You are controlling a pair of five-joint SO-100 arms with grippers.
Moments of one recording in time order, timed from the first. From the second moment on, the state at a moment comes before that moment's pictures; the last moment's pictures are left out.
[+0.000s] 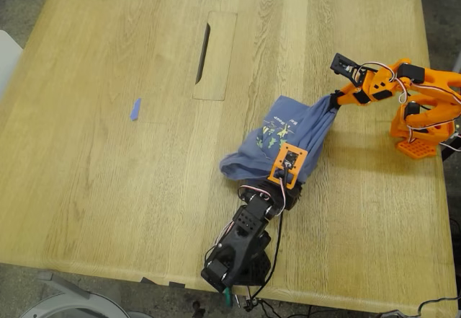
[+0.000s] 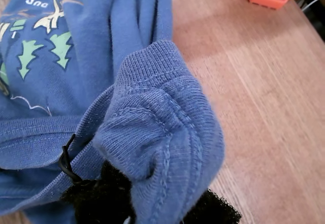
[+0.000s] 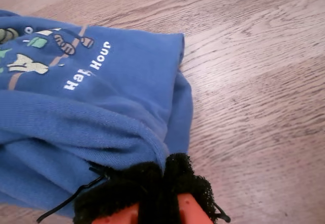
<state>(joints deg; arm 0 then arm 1) 39.7 170.2 139.0 76.9 -100.1 8.0 149.6 136.0 54.2 -79.5</state>
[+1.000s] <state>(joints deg) 42.1 178.4 157.9 70.9 -106.3 6.3 171.4 161.0 53.9 -77.6</state>
